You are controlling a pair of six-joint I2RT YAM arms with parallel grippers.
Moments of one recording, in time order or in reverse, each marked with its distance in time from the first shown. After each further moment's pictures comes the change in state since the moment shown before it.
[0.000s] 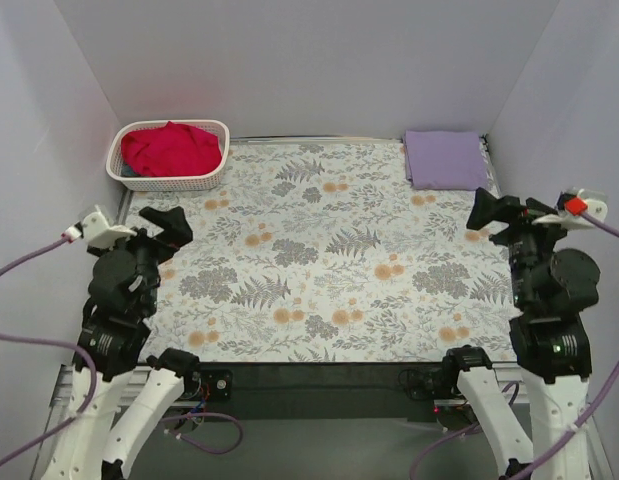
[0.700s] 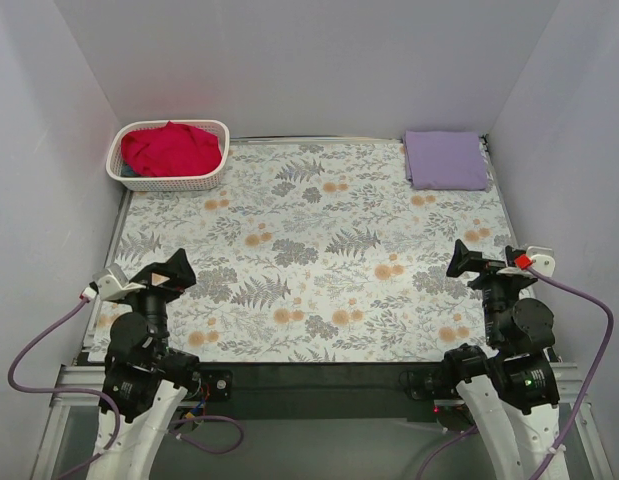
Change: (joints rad) left arm 0.000 -0.570 -0.460 0.080 -0.049 0.046; right arm 0.173 -0.453 -0.478 0.005 0.177 -0.156
